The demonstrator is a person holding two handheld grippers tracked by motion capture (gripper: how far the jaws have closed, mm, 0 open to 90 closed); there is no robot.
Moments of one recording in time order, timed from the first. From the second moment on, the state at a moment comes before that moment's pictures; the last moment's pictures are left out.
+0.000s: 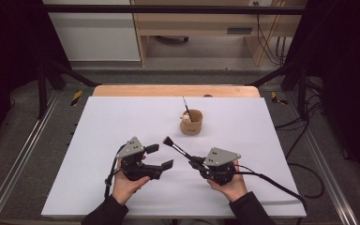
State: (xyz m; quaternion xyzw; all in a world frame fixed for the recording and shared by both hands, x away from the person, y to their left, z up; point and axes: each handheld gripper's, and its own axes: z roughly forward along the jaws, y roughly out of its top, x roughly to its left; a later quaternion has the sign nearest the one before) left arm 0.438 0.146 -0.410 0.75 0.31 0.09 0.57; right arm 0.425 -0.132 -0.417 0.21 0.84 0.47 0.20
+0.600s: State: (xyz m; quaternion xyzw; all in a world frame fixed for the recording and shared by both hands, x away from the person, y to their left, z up) left arm 0.439 0.125 -0.409 0.75 0.30 0.08 0.59; right arm 0.422 -0.124 -0.416 0.20 0.83 0.48 0.20
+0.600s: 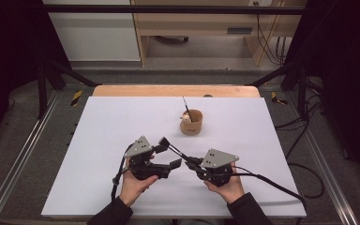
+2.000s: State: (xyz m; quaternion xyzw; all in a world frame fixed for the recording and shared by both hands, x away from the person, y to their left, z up) left arm 0.439 0.126 -0.411 0.72 0.31 0.04 0.62; right arm 0.420 -0.114 -0.424 0.18 0.83 0.49 0.18
